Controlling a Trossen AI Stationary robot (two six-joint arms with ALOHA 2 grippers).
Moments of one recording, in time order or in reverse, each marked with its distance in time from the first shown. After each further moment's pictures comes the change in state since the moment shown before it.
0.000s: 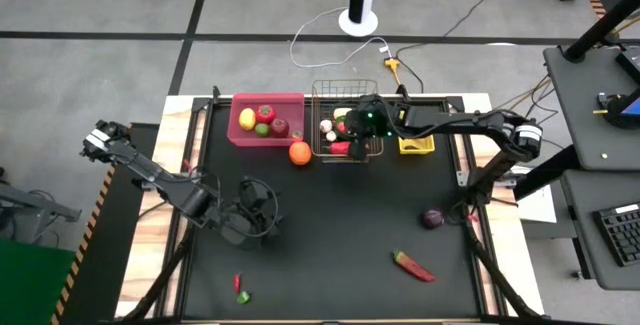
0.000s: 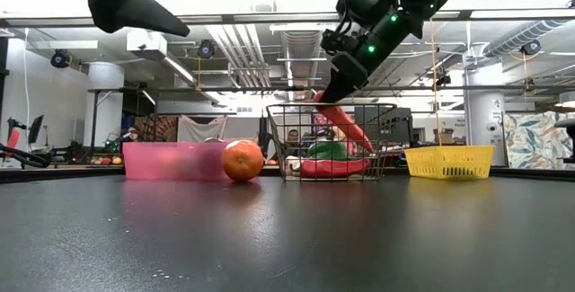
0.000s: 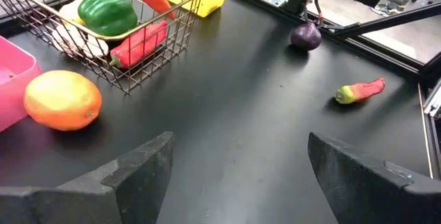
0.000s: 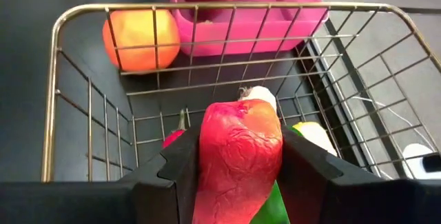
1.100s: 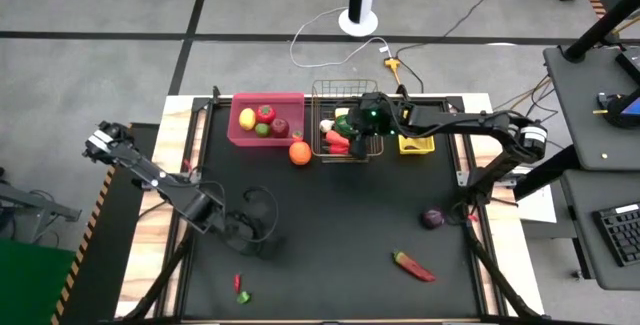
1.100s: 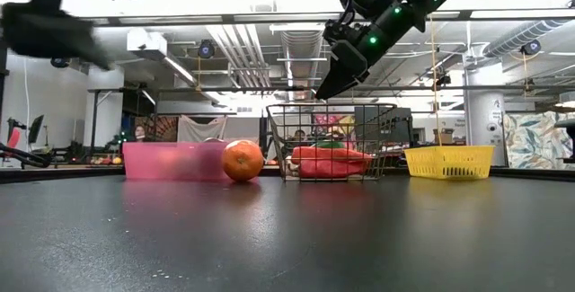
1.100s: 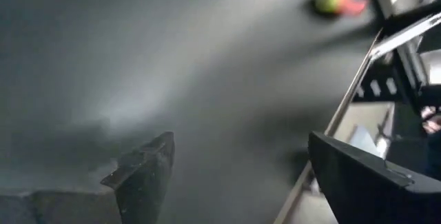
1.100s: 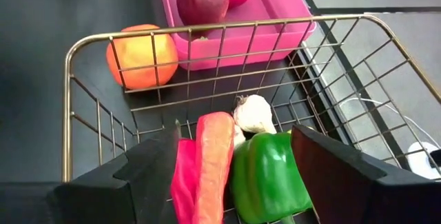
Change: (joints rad) left arm -0.030 0.039 0.000 -0.088 0.461 -0.571; right arm 0.003 -0.037 0.005 -0.007 0.001 0.053
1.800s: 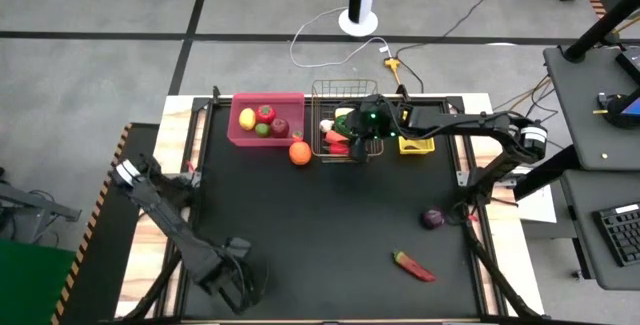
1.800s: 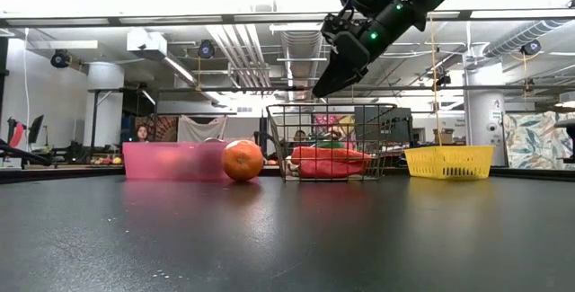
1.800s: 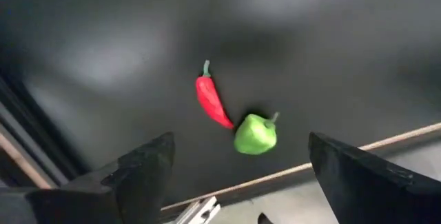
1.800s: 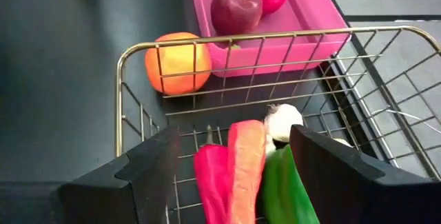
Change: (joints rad) left arm -0.243 0.440 0.485 -0.663 0.386 -0.615; right arm 0.024 -0.002 0.000 0.001 -0.079 0.008
